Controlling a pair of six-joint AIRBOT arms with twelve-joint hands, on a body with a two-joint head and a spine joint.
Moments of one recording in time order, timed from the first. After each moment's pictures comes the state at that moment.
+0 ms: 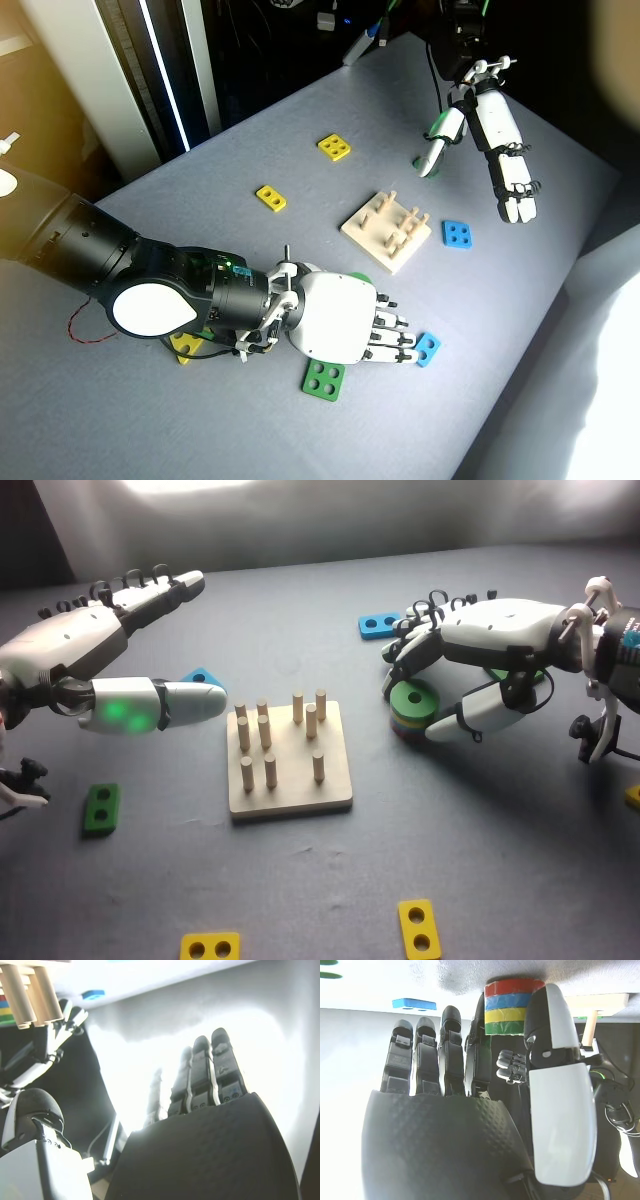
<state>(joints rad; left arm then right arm) 0.95 -1.06 1.26 -0.30 -0.78 0.58 -0.69 -1.37 1.60 -0.60 0.43 -0.01</state>
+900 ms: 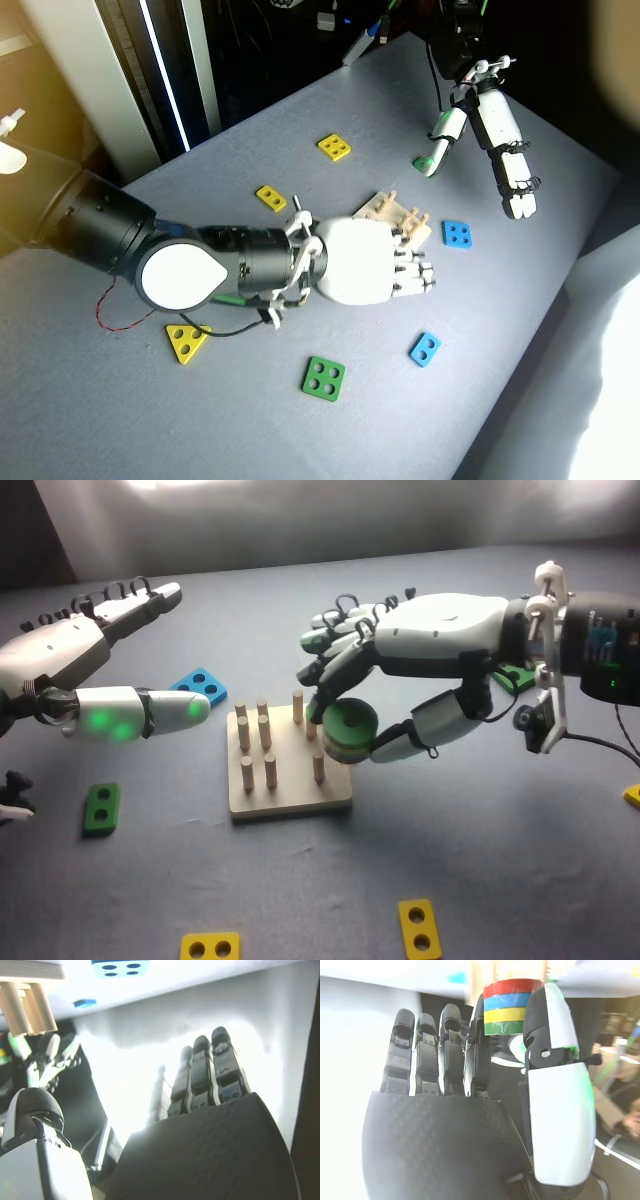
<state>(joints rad) 1.00 -1.05 1.26 -0.35 -0.80 0.58 -0.59 -1.37 1.52 -0.92 0.59 0.19</state>
